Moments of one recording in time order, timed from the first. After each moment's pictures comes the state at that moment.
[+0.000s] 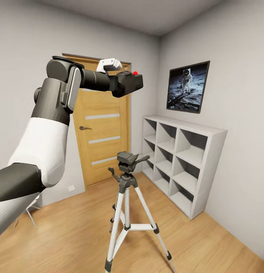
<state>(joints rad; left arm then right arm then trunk) -1.58 -0.10 -0.07 -1.01 -0.09 1.04 -0.66 -0.08 -0.05 0.08 0.07 0.04 -0.34 -0.01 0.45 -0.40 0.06</state>
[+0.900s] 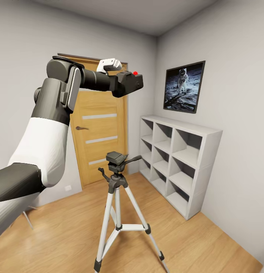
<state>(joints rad) -1.58 -0.10 -0.07 -1.01 -0.09 1.04 -0.66 -0.08 -0.05 0.08 0.07 0.04 -0.34 -0.01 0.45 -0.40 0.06</state>
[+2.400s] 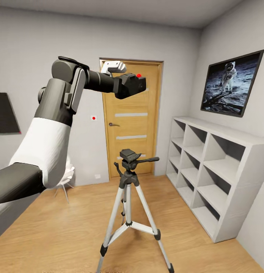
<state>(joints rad) -1.58 -0.11 -0.12 -1.01 -0.09 1.04 -0.66 -0.08 -0.05 0.08 0.07 0.04 -0.34 -0.01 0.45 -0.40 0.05</state>
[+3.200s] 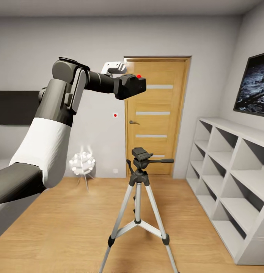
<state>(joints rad) -1.58 -0.11 -0.12 -1.01 -0.09 1.04 -0.66 -0.08 -0.05 0.08 0.07 0.04 -0.34 -0.01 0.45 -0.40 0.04</state>
